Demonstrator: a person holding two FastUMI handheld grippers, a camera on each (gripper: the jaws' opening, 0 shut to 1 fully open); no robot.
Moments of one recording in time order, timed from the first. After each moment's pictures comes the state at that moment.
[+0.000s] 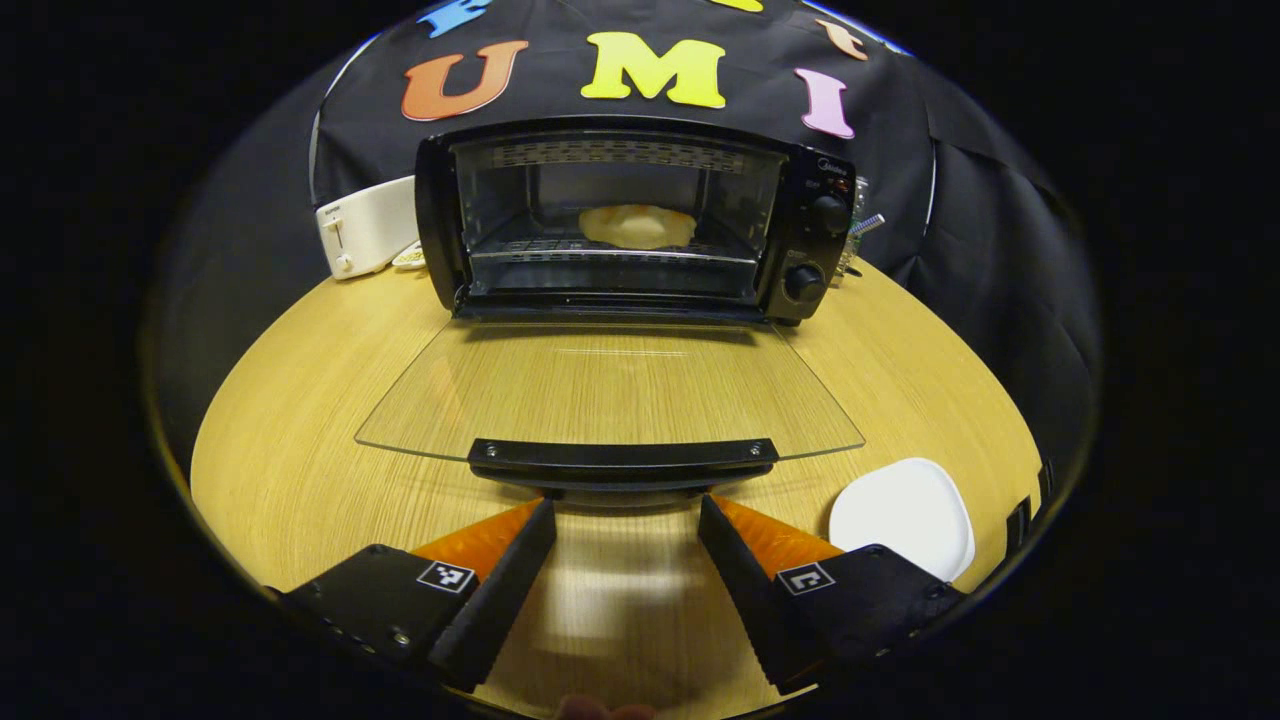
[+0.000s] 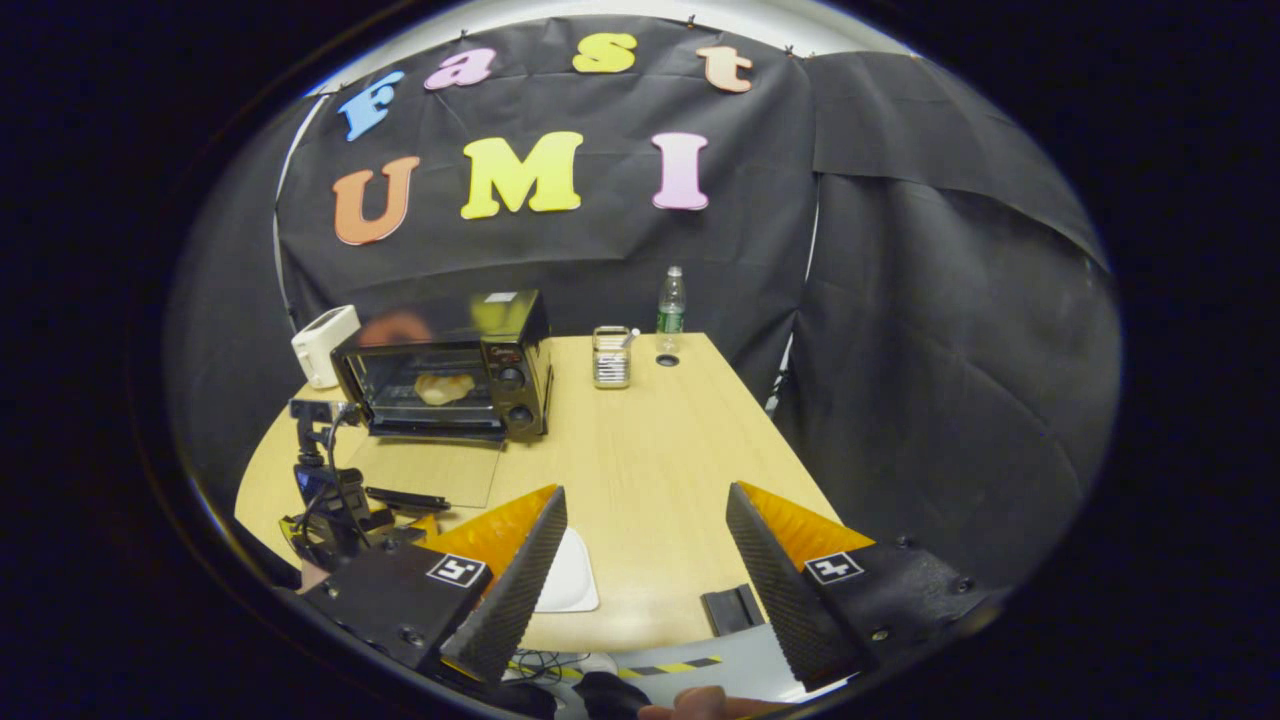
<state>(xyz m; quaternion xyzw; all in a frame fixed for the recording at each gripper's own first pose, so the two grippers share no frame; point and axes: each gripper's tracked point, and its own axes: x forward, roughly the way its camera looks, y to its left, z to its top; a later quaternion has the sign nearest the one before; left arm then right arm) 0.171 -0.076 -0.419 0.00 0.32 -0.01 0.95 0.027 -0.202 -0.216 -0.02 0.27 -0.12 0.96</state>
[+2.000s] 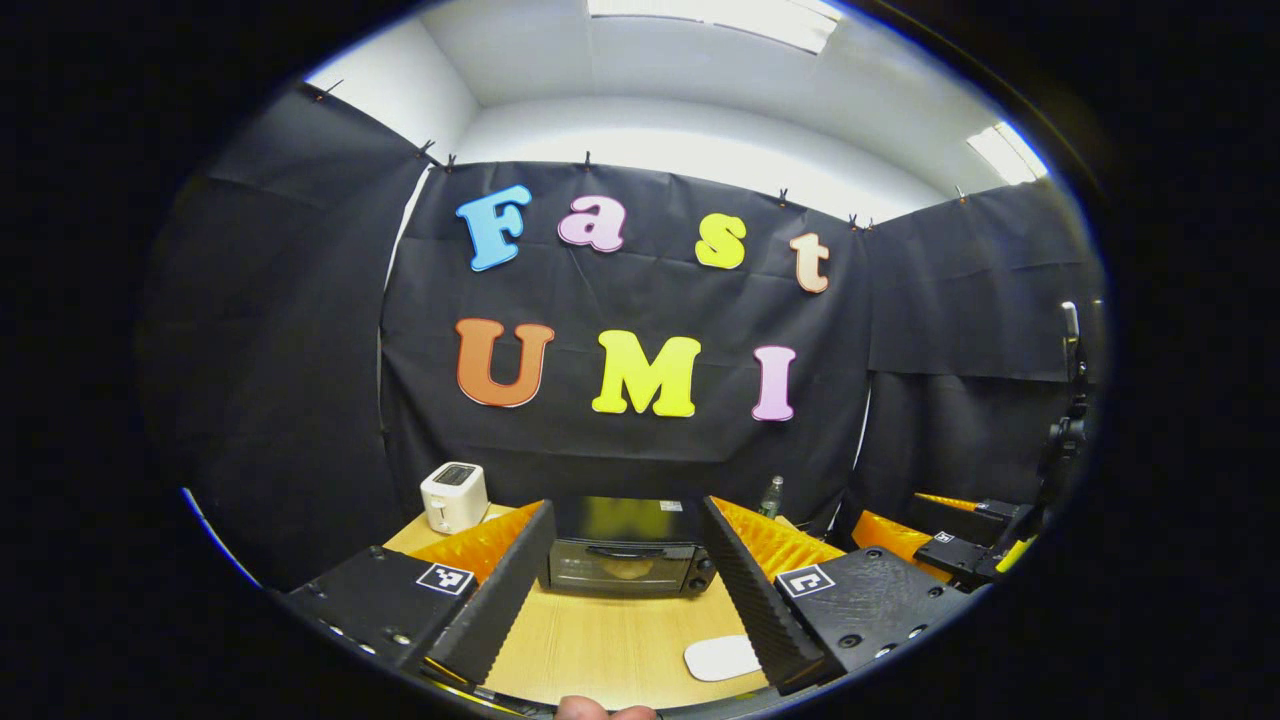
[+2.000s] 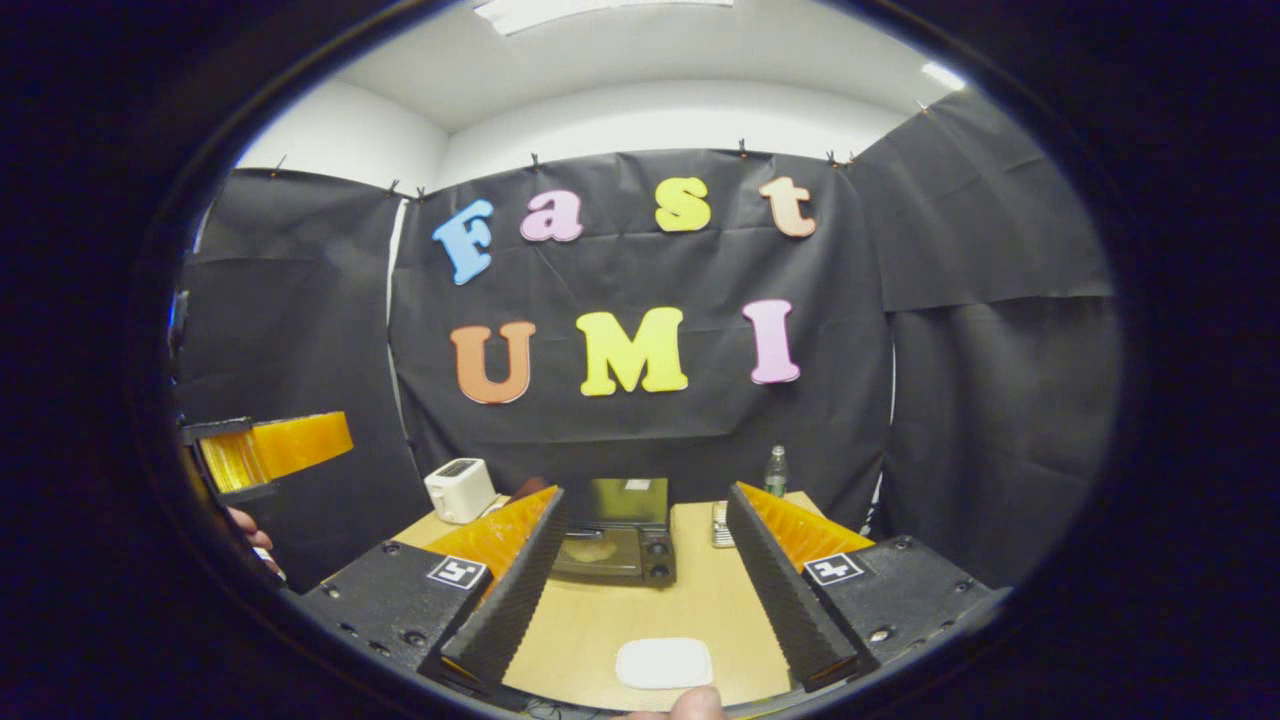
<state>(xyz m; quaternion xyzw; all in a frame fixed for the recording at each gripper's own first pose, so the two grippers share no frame) -0.009 -0.049 0.041 -0.02 -0.02 -0.02 1.00 -0.014 -0.064 -0.021 0.01 0.04 0.02 1.00</state>
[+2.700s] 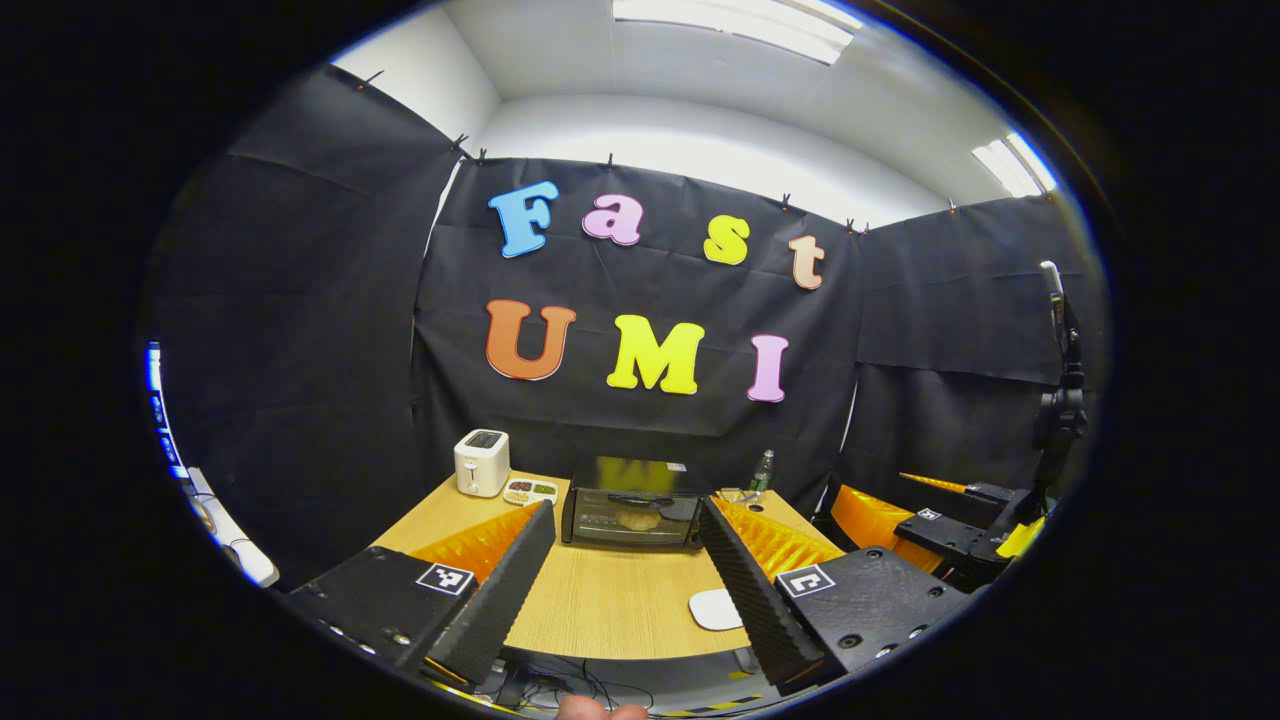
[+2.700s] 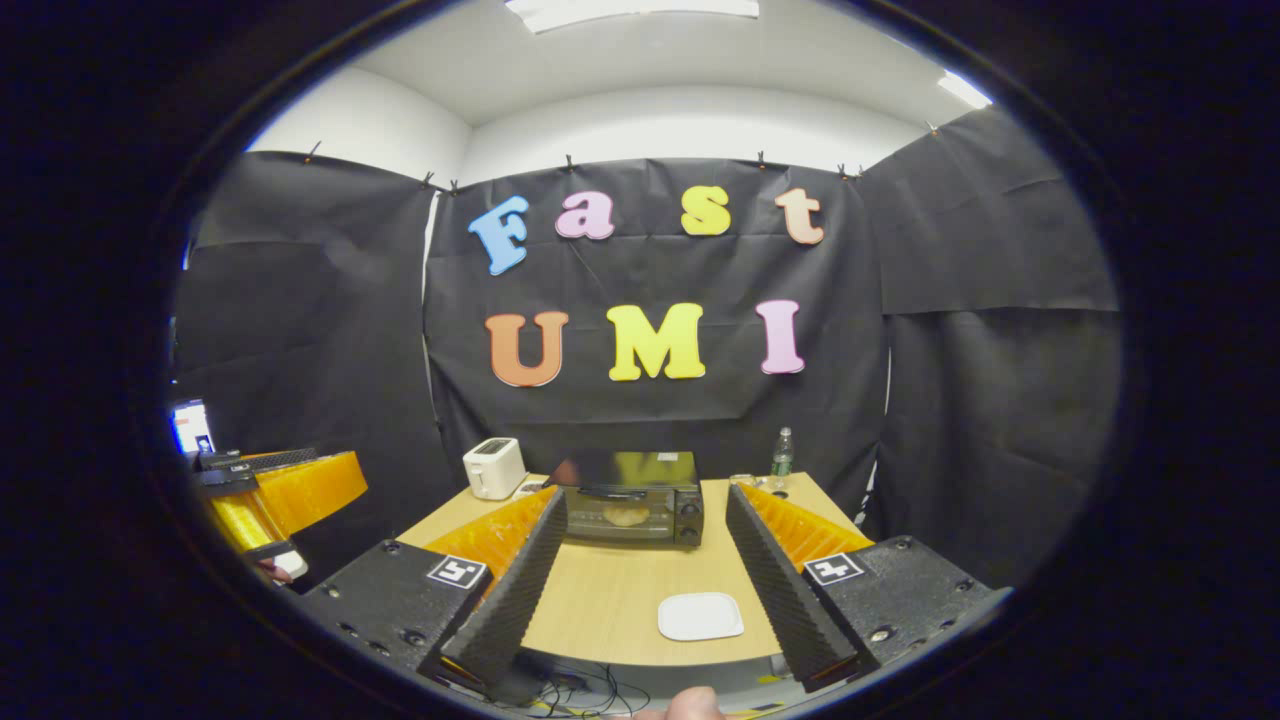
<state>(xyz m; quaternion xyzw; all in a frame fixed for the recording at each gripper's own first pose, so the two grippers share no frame) -0.119 -0.023 0.004 -0.04 0.00 -0.02 1.00 -0.119 -0.009 -0.032 -0.01 0.05 0.02 1.00</state>
